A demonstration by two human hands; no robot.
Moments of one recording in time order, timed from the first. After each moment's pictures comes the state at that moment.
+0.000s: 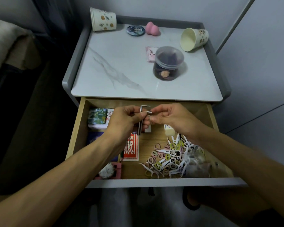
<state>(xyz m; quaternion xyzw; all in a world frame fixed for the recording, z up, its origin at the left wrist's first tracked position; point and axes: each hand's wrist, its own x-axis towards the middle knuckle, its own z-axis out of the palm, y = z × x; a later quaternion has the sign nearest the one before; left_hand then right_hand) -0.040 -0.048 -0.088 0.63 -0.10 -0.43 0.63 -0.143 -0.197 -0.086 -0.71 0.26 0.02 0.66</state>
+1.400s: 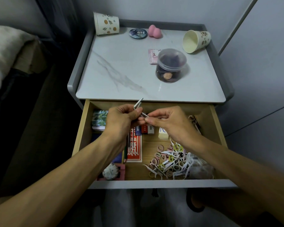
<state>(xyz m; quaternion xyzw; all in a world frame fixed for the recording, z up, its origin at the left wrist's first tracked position) -0.033 -0.047 -0.078 0.60 -0.02 -0.39 0.70 -0.137 -0.168 -0.083 -0.74 0.28 -0.08 0.61</state>
